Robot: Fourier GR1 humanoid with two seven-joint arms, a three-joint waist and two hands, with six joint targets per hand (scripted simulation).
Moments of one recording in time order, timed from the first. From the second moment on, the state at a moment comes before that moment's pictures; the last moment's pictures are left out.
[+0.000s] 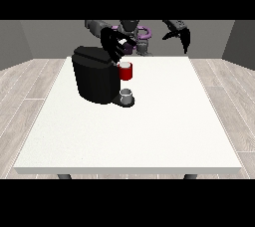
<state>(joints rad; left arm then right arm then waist) -0.32 0.08 0.09 -1.40 -0.12 -0.27 -0.09 -0.88 -0.27 -0.09 -1.03 0.15 -0.07 0.30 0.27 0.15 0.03</state>
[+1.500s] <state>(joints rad) -0.57 0.04 0.01 -1.43 -0.11 -0.33 -0.08 -1.06 -0.36 -0.14 -1.30 0.17 -0.06 0.41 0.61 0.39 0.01</state>
